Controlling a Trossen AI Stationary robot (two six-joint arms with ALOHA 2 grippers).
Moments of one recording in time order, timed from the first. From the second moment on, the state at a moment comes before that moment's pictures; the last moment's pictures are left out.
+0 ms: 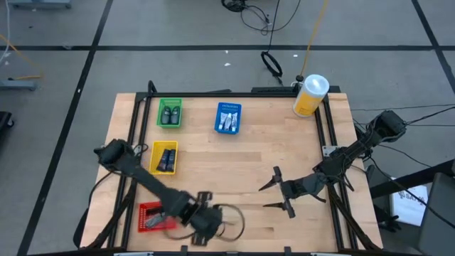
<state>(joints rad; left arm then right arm) -0.60 1.94 1.59 -0.80 -0.09 -0.50 0.62 1.29 0.48 0.59 0.34 0.09</state>
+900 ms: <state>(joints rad) -1.12 1.81 1.61 -1.53 -0.10 -1.60 0.62 1.29 0.48 0.57 0.34 0.11</state>
